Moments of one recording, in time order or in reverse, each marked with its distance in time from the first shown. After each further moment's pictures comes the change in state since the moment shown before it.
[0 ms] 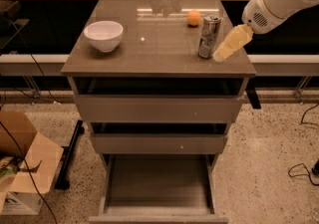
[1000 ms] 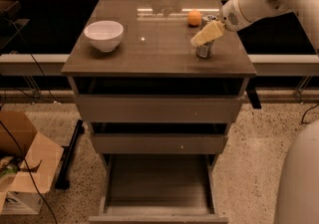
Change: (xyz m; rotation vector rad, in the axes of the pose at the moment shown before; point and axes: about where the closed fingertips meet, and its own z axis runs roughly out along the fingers) arm -0.057 -0.032 0.081 -0.090 -0.222 0.075
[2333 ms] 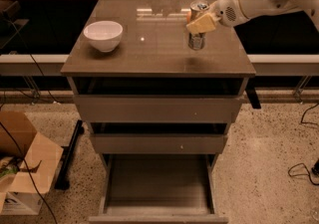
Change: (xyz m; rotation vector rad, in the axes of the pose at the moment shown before) arm -0.046 0.045 -0.022 -0.036 -0.155 -0.067
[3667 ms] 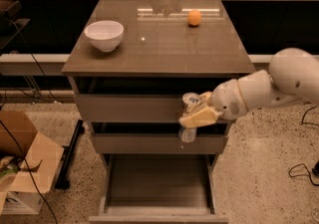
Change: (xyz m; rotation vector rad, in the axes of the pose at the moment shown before) arm 0.160 0.206 0.001 -0.471 0.015 0.080
